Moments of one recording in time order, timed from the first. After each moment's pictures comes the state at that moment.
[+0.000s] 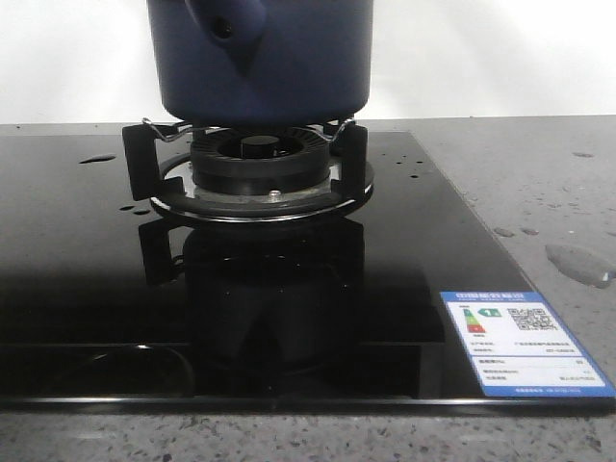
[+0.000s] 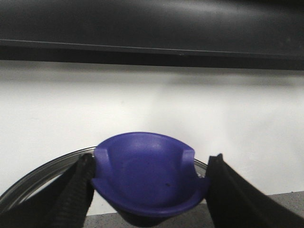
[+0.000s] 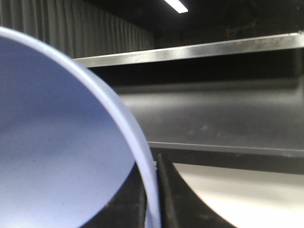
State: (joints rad) left arm -0.24 1.21 -1.15 -0.51 0.03 0.43; right arm 0.51 1.59 -1.23 0.25 -0.79 -0.33
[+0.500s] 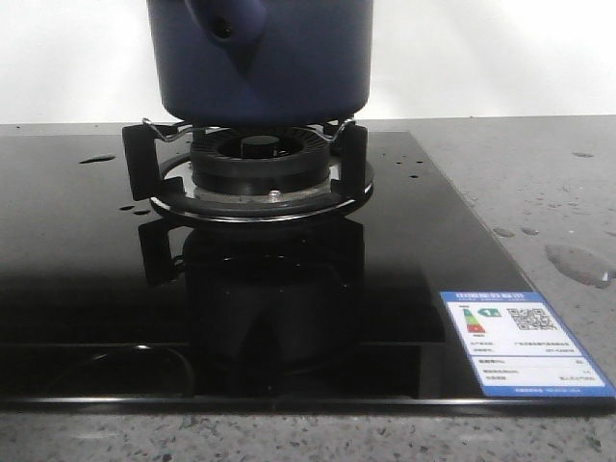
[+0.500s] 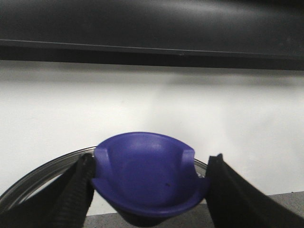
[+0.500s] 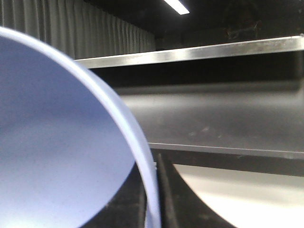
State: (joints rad) left arm -0.24 1.21 -1.15 -0.51 0.03 0.43; right arm 0.51 1.59 -1.23 0.25 -0.79 -0.33
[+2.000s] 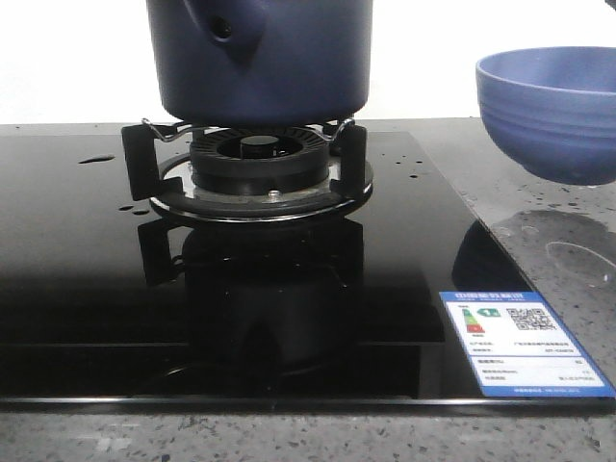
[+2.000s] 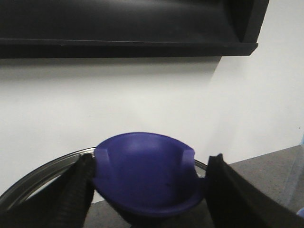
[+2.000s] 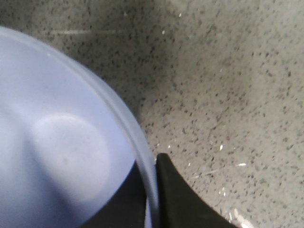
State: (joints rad) left arm -0.47 1.21 -1.15 -0.50 0.03 0.43; right arm -0.10 1.50 -1.25 0.21 0.98 -0.17
